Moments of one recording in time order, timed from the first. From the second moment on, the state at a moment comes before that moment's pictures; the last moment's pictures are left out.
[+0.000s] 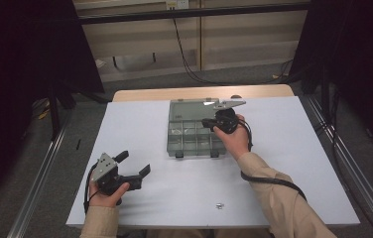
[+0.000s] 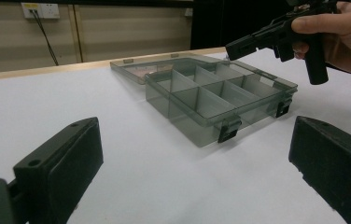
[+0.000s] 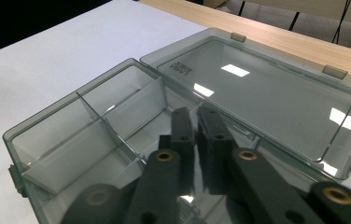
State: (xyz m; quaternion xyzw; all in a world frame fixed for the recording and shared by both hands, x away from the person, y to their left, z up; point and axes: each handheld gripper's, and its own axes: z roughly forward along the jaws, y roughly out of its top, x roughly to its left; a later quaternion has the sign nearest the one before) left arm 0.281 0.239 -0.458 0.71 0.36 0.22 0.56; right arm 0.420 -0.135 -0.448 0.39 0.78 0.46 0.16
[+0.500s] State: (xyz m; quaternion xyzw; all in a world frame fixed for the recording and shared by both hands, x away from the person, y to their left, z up) left arm 0.281 0.239 -0.458 0.71 0.36 0.22 0.56; right arm 0.404 -0.144 -0.441 0.39 0.77 0.48 0.16
